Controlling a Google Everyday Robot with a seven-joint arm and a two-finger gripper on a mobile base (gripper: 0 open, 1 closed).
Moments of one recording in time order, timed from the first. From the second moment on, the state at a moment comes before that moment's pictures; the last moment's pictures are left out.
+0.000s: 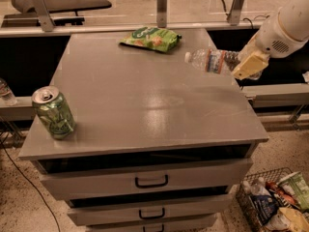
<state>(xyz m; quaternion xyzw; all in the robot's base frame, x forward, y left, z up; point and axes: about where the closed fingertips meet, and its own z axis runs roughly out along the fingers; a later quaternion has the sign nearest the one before) 0.608 -0.252 0.934 -0.53 0.80 -0.03 0.28</state>
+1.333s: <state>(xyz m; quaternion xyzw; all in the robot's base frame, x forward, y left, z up) 0.686 -0.232 0.941 -0.54 0.76 -0.08 0.35</state>
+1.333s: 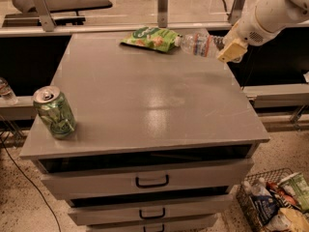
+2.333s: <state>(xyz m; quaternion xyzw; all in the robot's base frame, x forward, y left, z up) 0.733 -0.208 0.914 -0.54 0.74 -0.09 0.38</state>
